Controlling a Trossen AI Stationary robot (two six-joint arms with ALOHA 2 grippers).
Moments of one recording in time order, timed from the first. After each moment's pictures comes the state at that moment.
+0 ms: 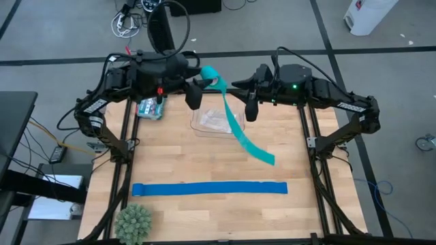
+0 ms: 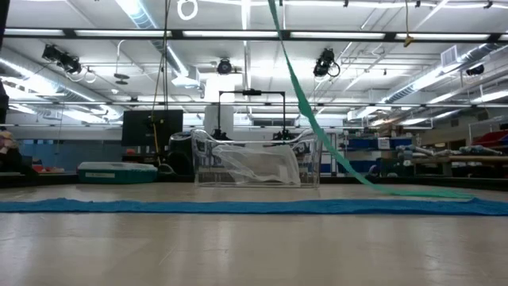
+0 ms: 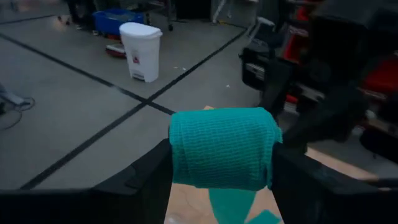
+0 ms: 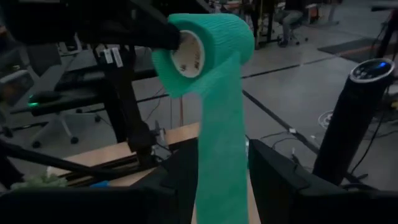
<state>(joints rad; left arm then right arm) 0.09 1.61 2.29 -0.97 -0.41 -0.27 -0.07 1.40 1.75 -0.53 0.25 0.13</state>
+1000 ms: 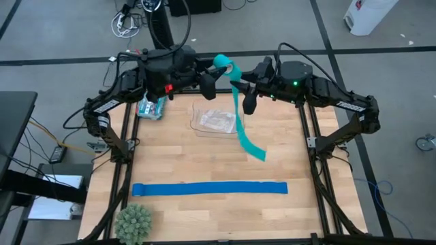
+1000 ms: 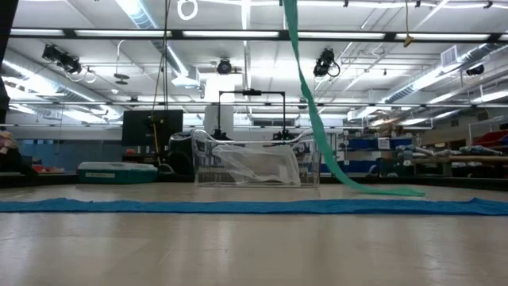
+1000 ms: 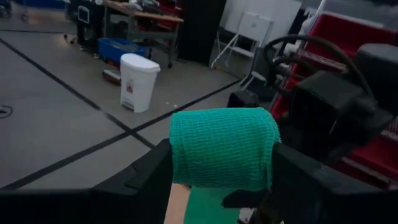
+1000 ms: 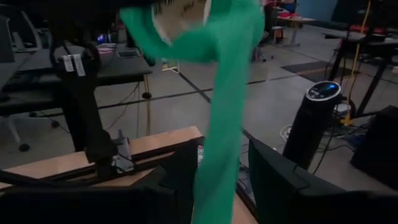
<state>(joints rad) 0.09 1.68 2.29 -0.69 -0.45 -0.35 -0.09 1.41 1.75 -0.49 0.35 0.02</state>
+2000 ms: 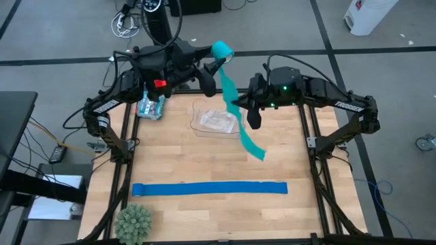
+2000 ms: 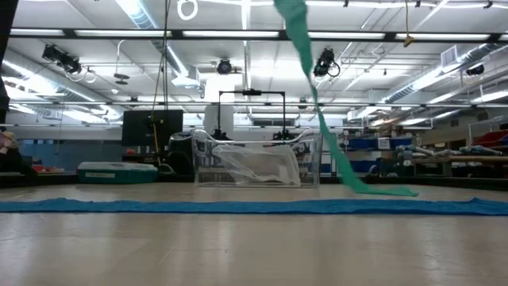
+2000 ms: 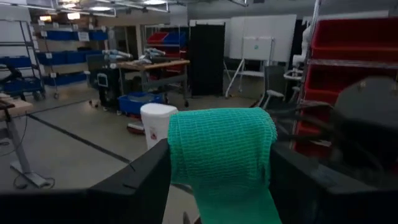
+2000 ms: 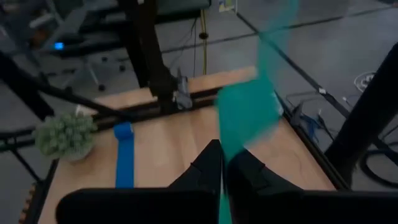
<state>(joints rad) 0.09 1.68 2.29 -0.56 -0.51 -0.01 -0.11 1.41 1.72 -0.70 0.06 0.13</state>
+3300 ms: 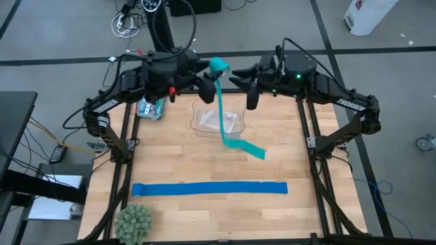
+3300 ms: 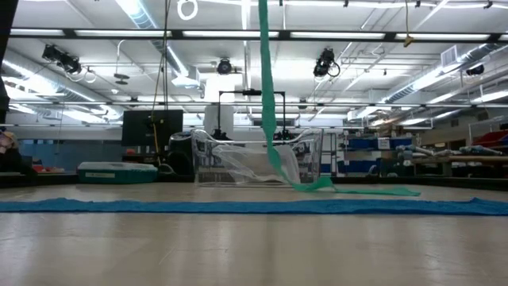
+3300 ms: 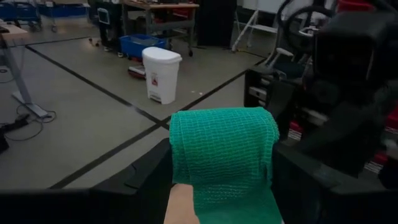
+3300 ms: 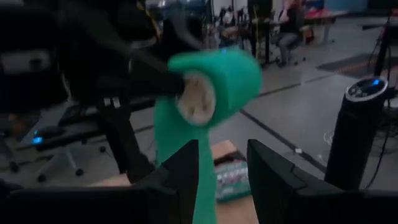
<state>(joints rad) 0.09 1.67 2.29 -0.81 -0.50 -0.24 -0.17 1.39 1.73 -0.40 0.17 0.16</state>
